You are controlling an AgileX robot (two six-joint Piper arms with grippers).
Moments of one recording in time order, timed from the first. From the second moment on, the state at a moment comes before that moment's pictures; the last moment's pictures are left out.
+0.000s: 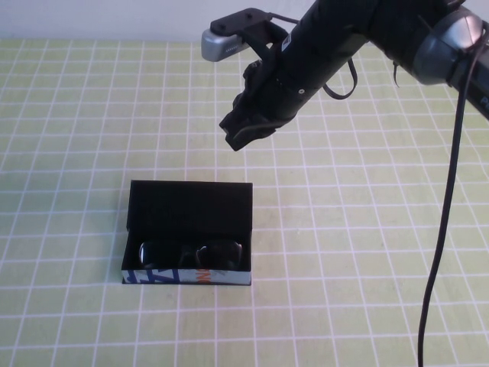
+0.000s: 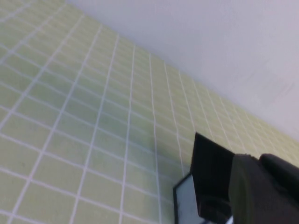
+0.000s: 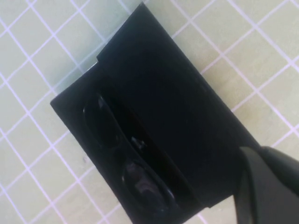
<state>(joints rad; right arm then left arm) 0.53 2.10 -2.12 0.44 1.24 -0.43 -0.07 0.02 -0.02 -0.37 0.22 -0.21</state>
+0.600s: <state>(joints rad) 0.53 2.10 -2.12 0.39 1.24 -0.31 -0.37 1.01 -0.46 -0.62 0.56 0.37</state>
